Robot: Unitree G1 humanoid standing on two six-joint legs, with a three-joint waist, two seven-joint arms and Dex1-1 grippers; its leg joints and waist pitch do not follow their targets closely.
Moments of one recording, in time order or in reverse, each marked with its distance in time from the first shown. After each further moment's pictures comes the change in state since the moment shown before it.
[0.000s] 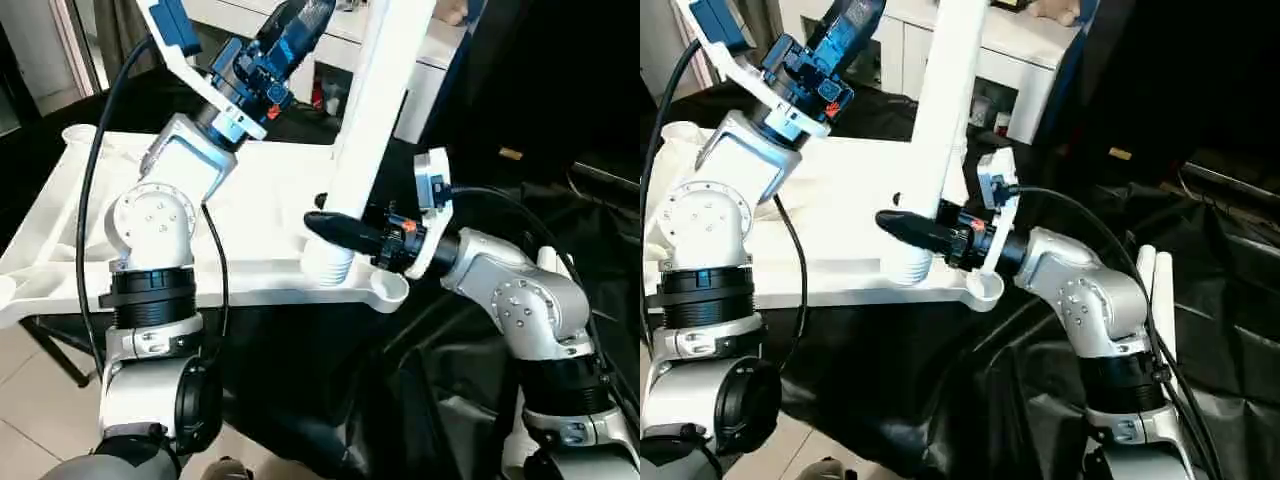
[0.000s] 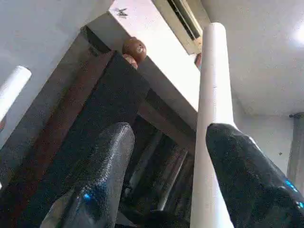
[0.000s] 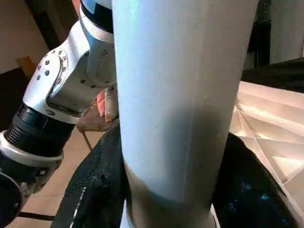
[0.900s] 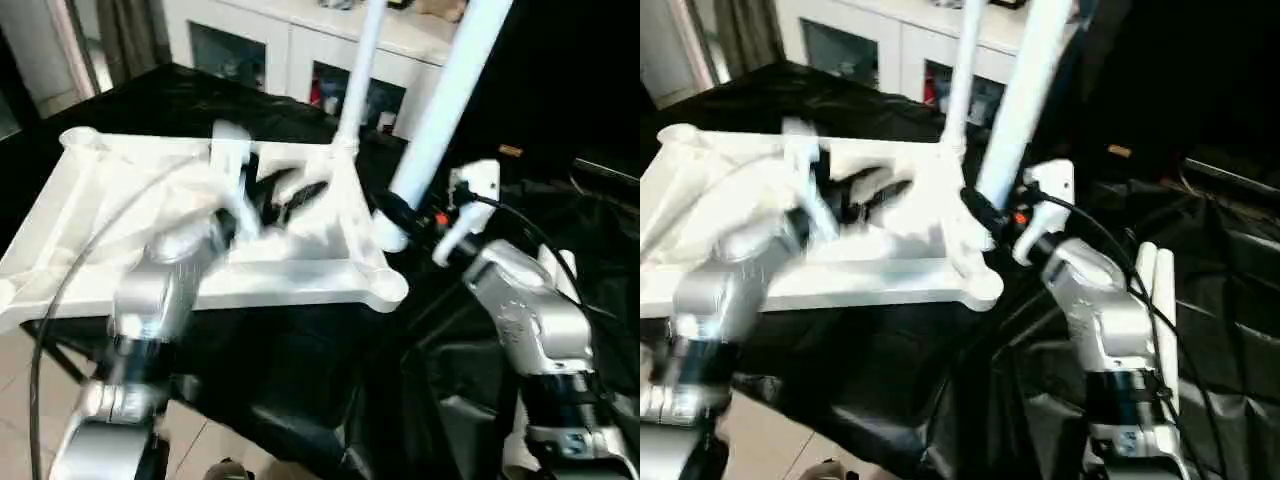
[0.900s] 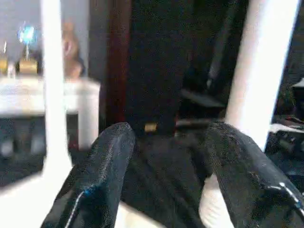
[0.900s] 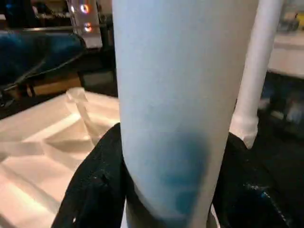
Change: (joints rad) left arm 0.221 0.209 -0.324 0.012 0.459 -0.232 -0.028; right arm 0.043 0.027 -0.076 0.126 -0.280 -0.338 -0.336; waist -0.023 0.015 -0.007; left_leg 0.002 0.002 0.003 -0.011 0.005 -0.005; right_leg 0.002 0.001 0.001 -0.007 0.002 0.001
